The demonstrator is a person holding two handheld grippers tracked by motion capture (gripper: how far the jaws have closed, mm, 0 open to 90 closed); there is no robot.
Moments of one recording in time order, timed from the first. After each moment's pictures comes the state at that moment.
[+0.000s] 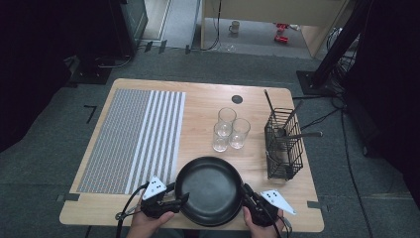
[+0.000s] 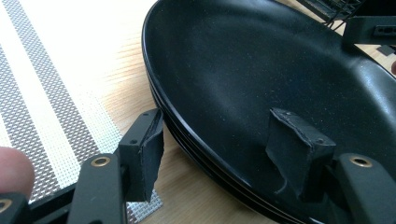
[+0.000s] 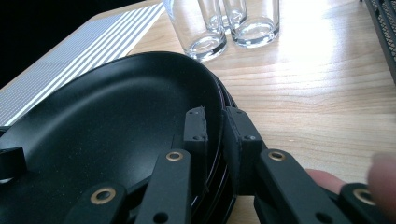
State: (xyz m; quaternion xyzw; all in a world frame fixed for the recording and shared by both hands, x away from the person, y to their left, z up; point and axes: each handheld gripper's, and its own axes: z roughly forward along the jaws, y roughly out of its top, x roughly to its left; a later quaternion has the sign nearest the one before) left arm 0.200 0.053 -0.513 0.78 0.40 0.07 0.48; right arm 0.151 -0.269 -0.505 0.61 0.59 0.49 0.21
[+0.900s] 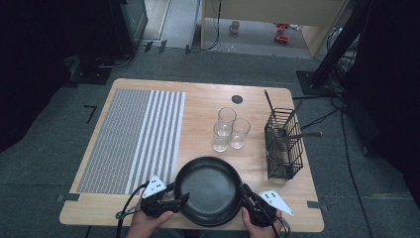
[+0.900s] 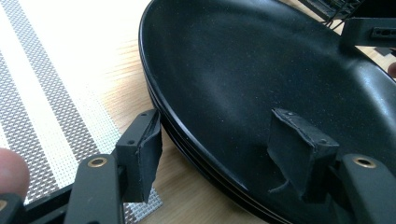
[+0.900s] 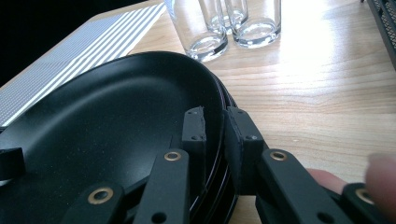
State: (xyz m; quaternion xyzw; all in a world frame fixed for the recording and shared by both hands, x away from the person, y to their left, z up) left arm 0.203 0.054 -0.513 0.78 0.41 0.06 0.48; right arm 0.150 -0.264 -0.507 0.60 0.59 0.49 0.22
